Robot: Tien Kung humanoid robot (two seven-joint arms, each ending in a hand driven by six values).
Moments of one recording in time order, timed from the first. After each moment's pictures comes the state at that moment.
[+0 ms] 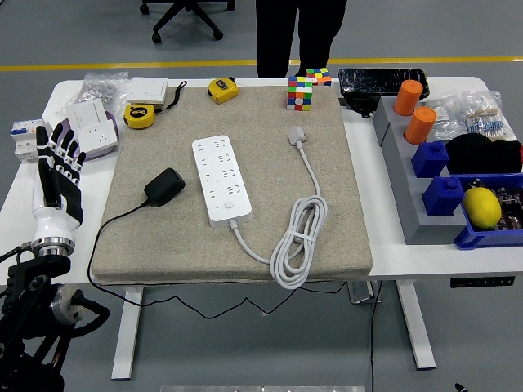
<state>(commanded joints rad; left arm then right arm) -0.02 0.03 -1.46 -1.35 0.93 0.24 -0.27 0.11 -0.07 1.49 0.18 -1.54 0.00 -0.09</state>
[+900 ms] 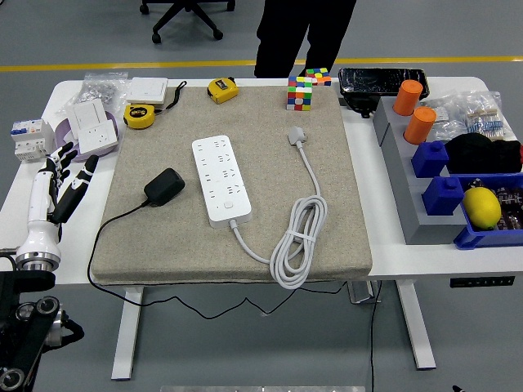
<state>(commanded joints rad) 0.04 0.03 -1.51 -1.40 1.57 0.31 -0.11 0.11 -0.07 1.44 0.18 -1.56 0.01 -0.09</state>
